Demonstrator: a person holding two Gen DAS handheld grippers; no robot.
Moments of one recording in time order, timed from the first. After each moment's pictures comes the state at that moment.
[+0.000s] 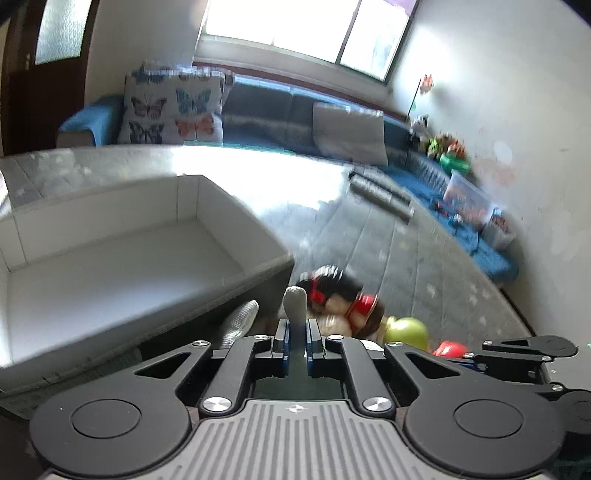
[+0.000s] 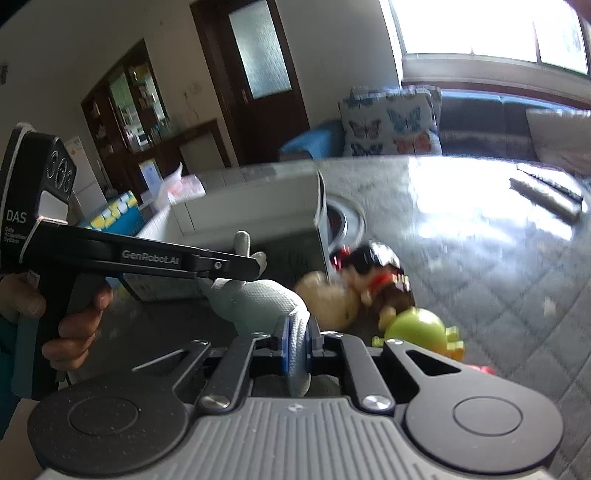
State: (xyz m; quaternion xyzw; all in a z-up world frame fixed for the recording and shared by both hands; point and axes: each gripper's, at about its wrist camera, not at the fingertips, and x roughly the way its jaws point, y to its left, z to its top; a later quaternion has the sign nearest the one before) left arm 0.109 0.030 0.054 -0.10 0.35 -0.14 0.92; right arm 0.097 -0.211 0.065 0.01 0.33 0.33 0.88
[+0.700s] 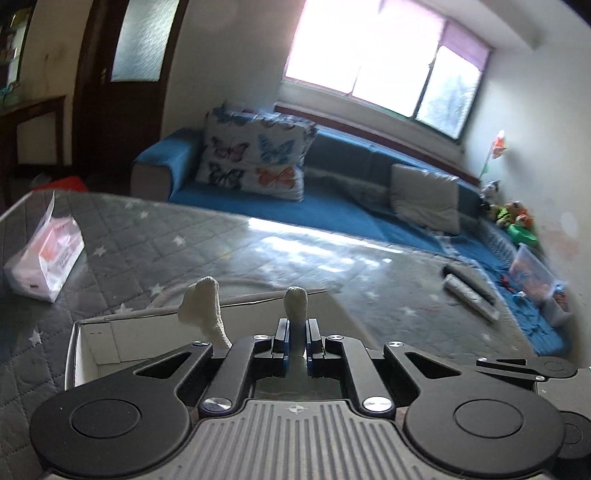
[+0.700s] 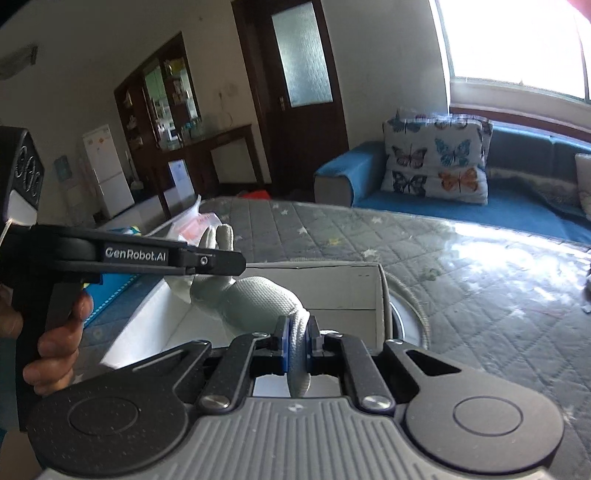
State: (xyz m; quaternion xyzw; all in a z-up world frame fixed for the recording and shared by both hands) left arm 0.203 0.125 0.083 -0.13 0.32 -0.01 0.94; right arm 0.226 -0.088 0.100 -0.02 0.32 0.38 0.87
